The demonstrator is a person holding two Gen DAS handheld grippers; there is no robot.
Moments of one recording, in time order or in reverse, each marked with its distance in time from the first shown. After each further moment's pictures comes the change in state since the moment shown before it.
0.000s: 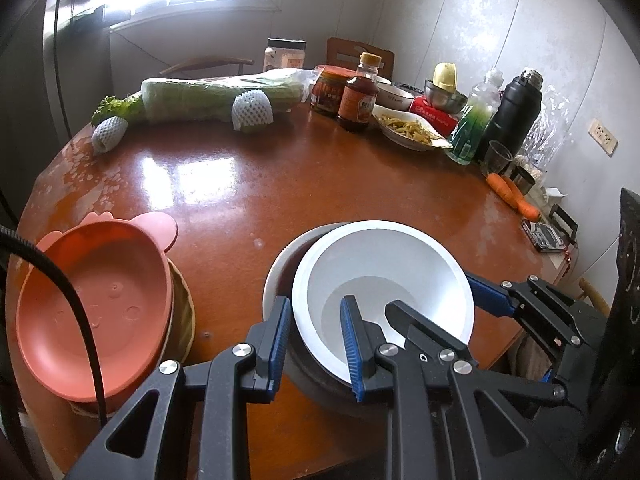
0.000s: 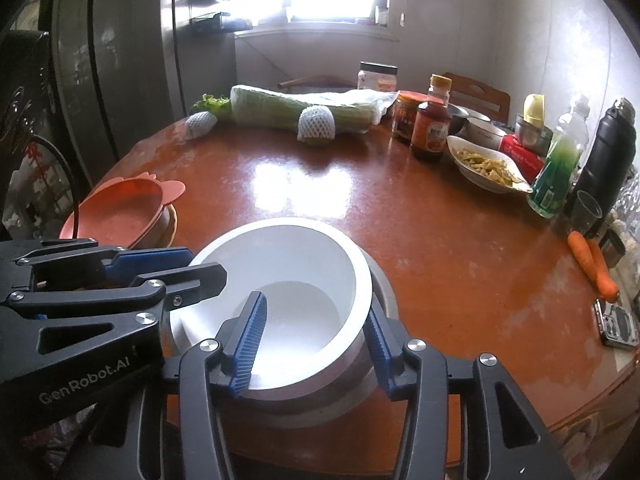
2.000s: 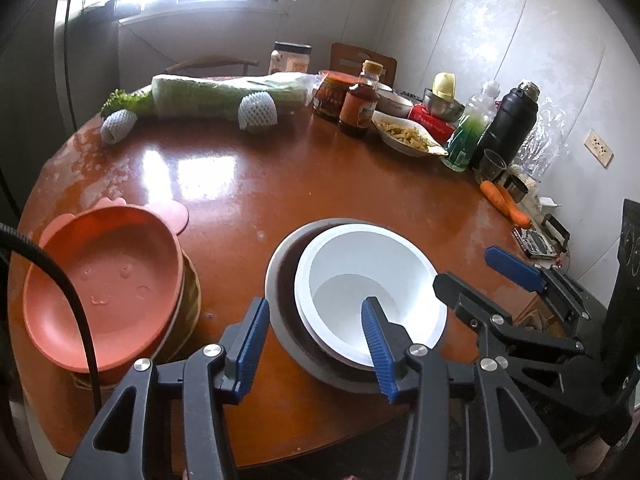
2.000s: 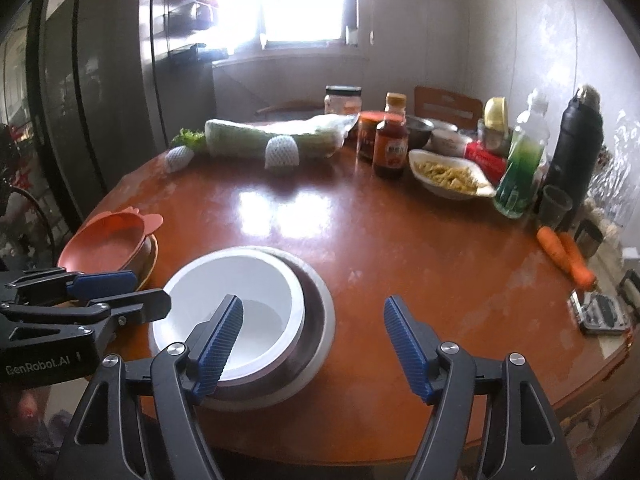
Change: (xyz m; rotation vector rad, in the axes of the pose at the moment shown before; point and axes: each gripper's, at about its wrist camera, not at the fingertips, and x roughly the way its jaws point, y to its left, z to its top) left arm -0.016 0.004 -0.010 -0.041 -0.009 -0.018; right arm -0.030 -0.033 -0.006 0.076 -0.080 -0.029
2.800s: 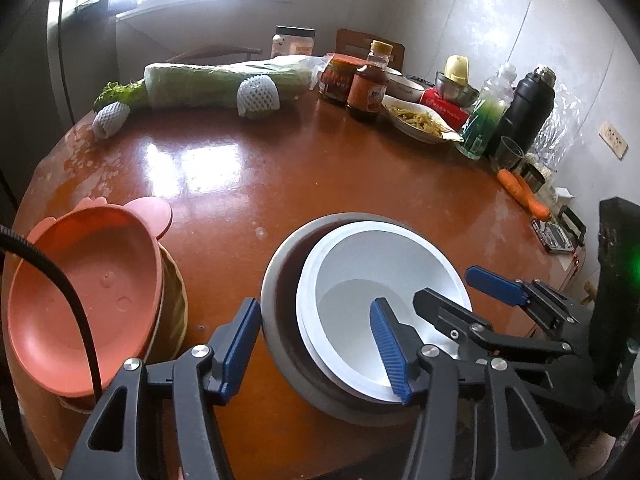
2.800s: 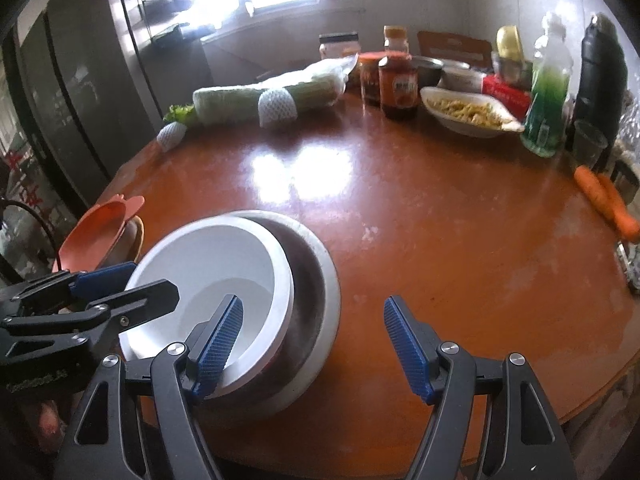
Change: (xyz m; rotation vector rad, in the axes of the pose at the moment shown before) left arm 0.031 -0.001 0.007 0.017 0.045 0.041; right arm 0.051 -0.022 -0.008 0.117 0.153 0.105
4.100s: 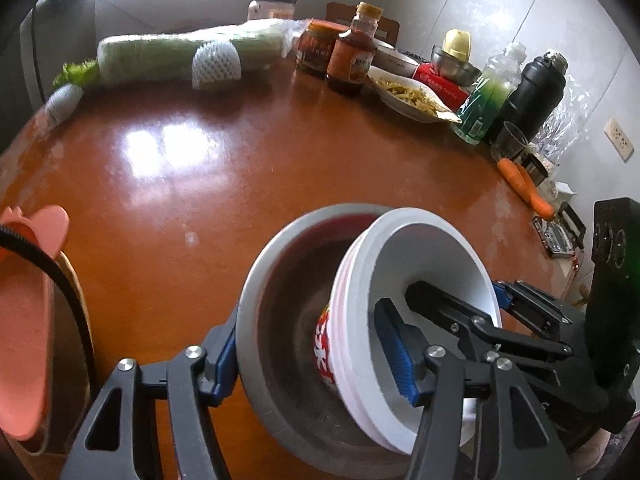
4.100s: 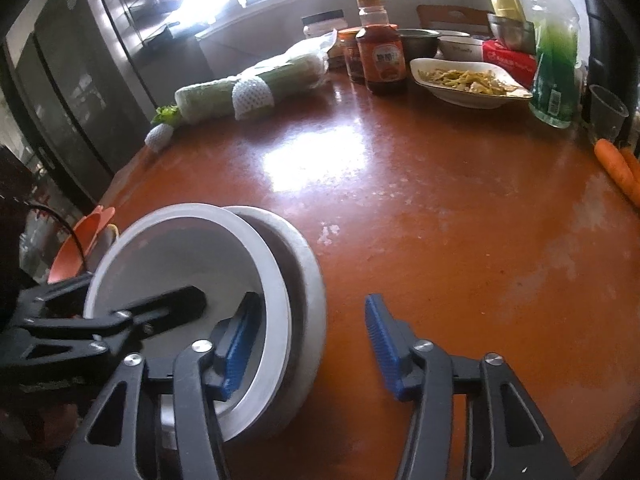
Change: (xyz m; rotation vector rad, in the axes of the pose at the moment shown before) left arm 0.060 -0.025 0.022 -0.027 0.101 -0.072; right arm 0.027 -0.053 0.011 0.045 0.051 0.096
